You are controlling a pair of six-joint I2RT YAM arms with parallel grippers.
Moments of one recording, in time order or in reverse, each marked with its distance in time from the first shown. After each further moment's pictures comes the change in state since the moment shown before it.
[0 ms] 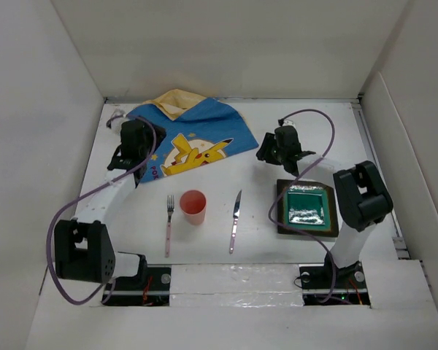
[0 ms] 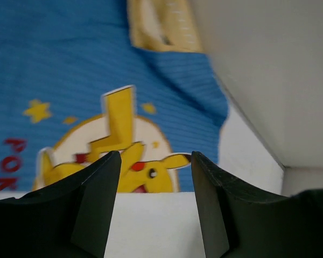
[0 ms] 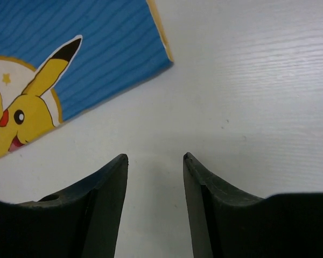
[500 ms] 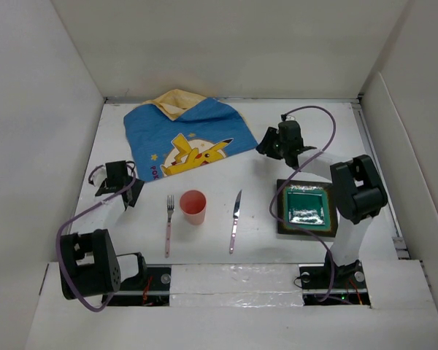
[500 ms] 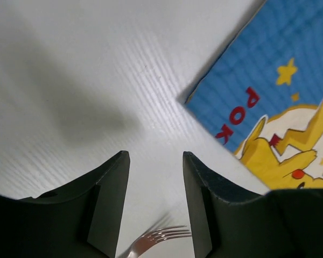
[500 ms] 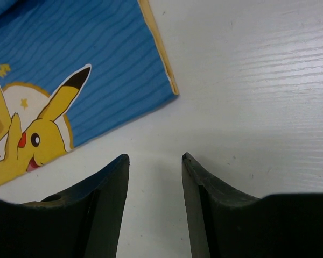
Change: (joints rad) left arm 0.315 -0.147 -0.406 -0.298 -0.019 -0.135; right arm -0.050 0.119 0.099 0.045 -0.091 0.049
